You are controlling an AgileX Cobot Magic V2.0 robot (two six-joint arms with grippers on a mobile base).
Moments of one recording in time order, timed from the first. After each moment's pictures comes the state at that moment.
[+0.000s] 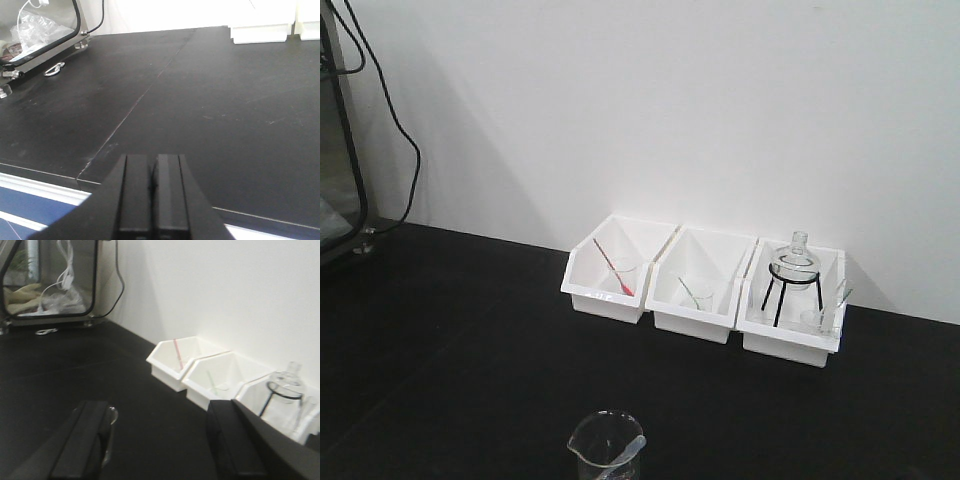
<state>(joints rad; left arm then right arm) -0.07 -0.01 0.03 -0.02 0.01 0.05 0.54 0.46 -0.41 -0.67 0.09 0.53</state>
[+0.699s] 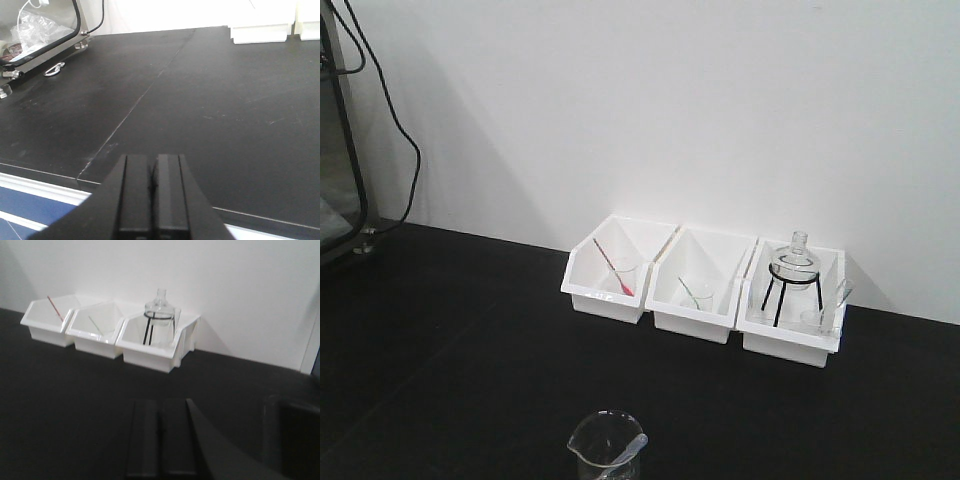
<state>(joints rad) -0.07 -0.01 0.03 -0.02 0.01 0.05 0.06 0.02 0.01 -0.10 0.13 0.01</state>
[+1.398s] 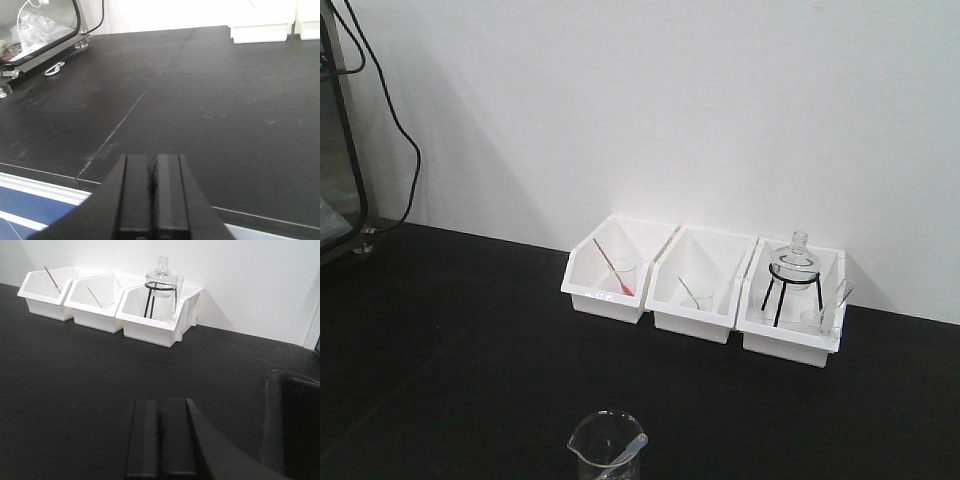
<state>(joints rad) -0.07 -0.01 0.03 -0.02 0.01 0.05 0.06 -0.01 0.03 -0.10 0.19 0.01</state>
